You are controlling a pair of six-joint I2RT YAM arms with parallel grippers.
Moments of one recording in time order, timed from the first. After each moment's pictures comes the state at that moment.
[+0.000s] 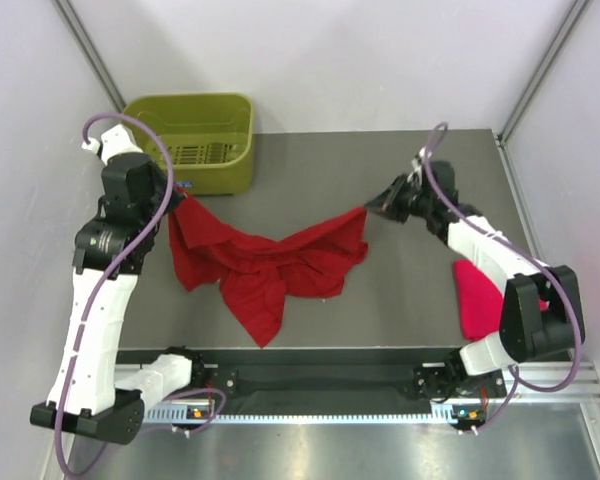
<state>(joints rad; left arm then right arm) -0.19 1.04 1.49 -0.87 -0.35 -0.52 0.26 1.46 0.97 -0.07 -0.43 0.85</state>
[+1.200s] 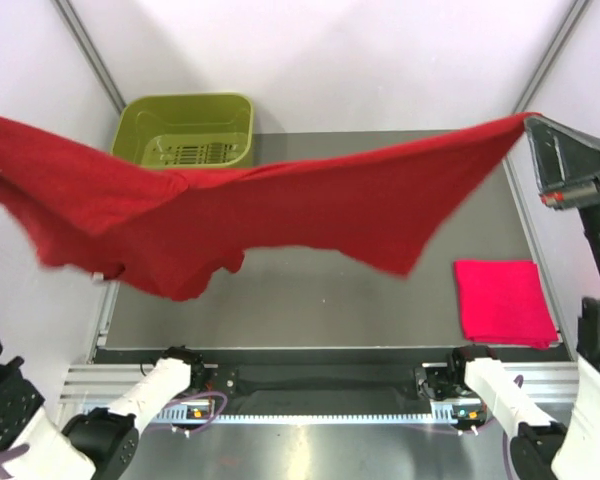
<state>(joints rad) -0.21 0.91 2.13 -0.24 -0.15 -0.15 0.05 0.83 1.70 -0.29 -0.32 0.71</state>
